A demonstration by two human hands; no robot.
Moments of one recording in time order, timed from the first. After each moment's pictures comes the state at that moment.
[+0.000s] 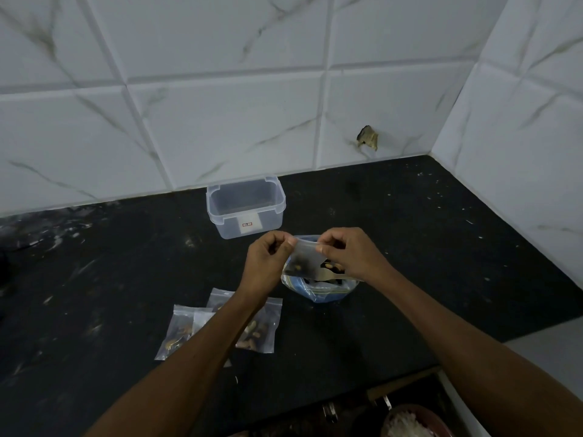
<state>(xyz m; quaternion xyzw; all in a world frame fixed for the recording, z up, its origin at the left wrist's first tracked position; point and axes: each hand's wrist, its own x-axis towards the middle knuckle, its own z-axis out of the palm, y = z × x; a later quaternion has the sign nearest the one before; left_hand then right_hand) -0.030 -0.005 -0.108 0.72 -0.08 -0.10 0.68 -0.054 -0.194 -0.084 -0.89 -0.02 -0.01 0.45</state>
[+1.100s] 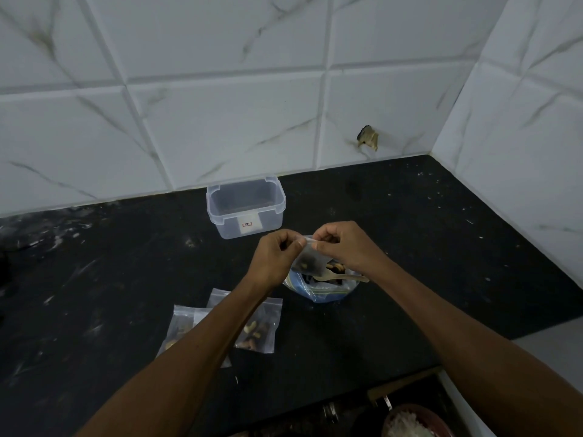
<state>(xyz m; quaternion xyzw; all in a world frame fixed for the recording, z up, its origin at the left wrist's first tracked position) -0.017 -0.015 -0.102 0.78 -0.12 -0.13 0.59 -0.044 -0.190 -0.075 -0.89 -0.03 0.01 0.45</state>
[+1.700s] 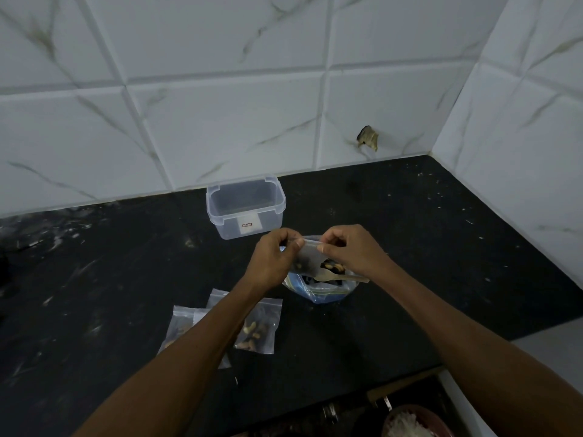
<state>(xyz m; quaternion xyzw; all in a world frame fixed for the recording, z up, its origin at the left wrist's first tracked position) -0.015 -0.014 -0.101 0.81 -0.15 -0.10 0.55 -0.050 -0.197 -0.080 -0.91 -0.02 -0.01 0.42</state>
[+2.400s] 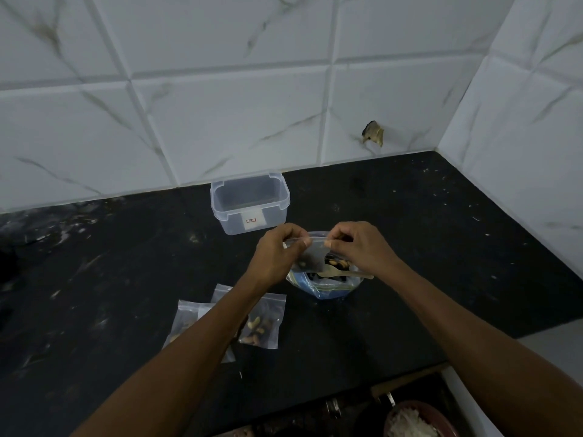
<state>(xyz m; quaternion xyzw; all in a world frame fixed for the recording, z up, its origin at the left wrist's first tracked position) -0.014 -0.009 -0.104 0.82 -0.18 -0.09 0.54 -0.053 -0.199 -0.079 -0.92 -0.02 -0.02 0.40</state>
